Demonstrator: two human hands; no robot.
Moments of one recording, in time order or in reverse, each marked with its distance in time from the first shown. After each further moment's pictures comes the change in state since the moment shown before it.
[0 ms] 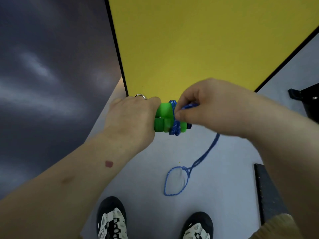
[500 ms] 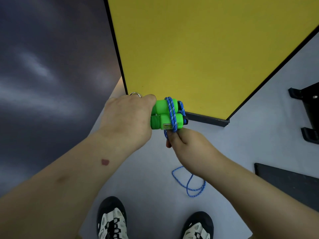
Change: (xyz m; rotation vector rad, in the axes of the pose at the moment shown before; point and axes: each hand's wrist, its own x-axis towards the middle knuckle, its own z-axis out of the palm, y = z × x) left_hand 0.001 -0.005 -0.003 -0.022 0.003 -0.029; right_hand 0.000 0.036 0.107 0.210 0.026 0.172
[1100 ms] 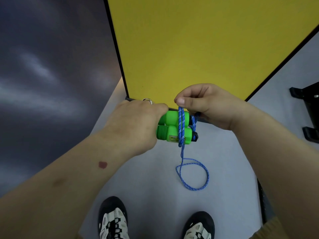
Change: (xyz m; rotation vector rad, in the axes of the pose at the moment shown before) left_hand -0.002 0.007 -0.005 -0.058 -0.115 0.168; right_hand 0.057 0.005 -0.076 0.619 -0.167 -0.157
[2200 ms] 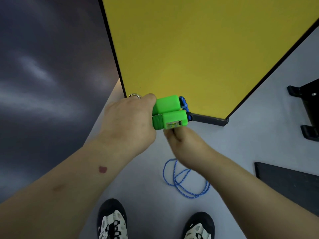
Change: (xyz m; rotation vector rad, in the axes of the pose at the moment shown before) left_hand 0.003 0.004 0.002 0.022 0.141 -0.195; right_hand -0.026 0.054 0.072 -0.674 0.182 -0.002
